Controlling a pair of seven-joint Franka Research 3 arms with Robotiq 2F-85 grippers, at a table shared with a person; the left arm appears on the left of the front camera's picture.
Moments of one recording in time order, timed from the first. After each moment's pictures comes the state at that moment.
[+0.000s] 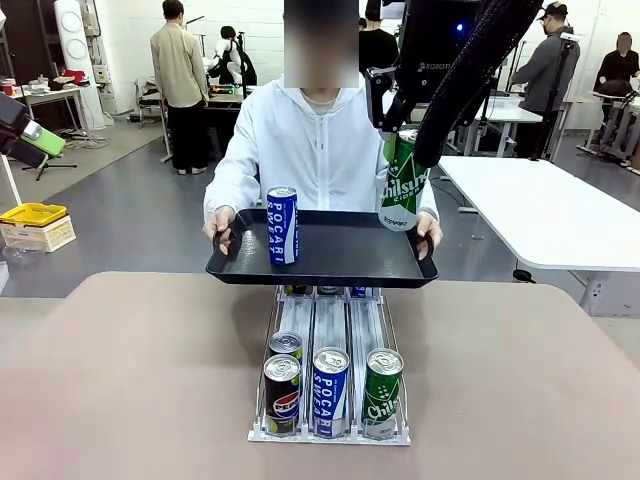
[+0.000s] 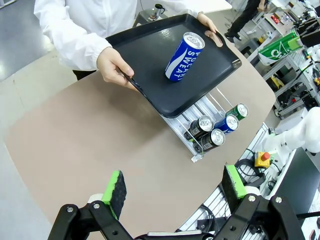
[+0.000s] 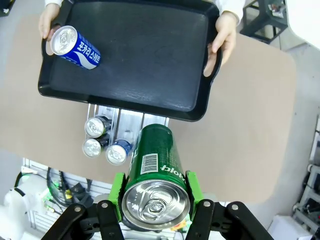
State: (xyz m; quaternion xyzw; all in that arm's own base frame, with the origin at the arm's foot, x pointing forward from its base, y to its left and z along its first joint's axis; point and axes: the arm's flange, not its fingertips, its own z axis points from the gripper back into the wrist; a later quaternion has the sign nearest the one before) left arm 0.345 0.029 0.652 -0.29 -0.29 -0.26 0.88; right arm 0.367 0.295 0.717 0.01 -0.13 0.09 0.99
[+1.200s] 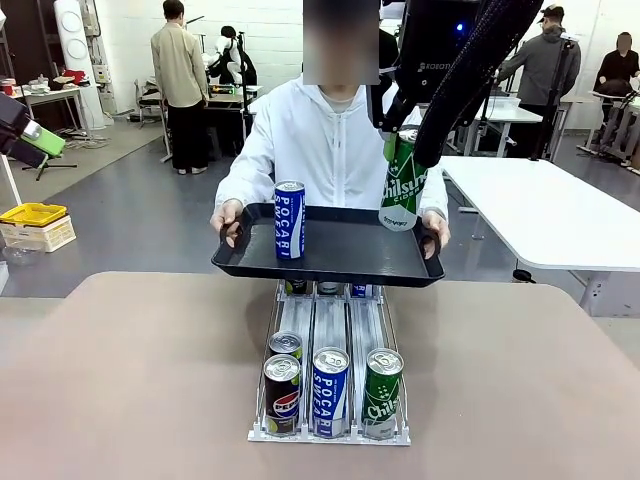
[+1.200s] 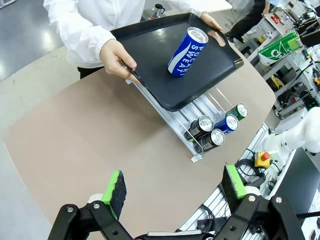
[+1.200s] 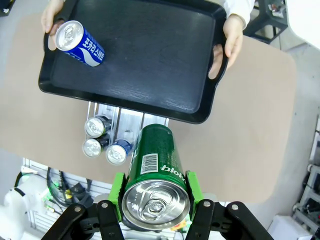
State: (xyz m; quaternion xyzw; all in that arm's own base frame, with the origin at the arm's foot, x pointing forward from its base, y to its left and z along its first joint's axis) left arm 0.345 0.029 0.652 -0.29 -0.29 -0.26 0.88; right arm 0.368 0.295 0.717 0.01 -0.12 0.09 0.99
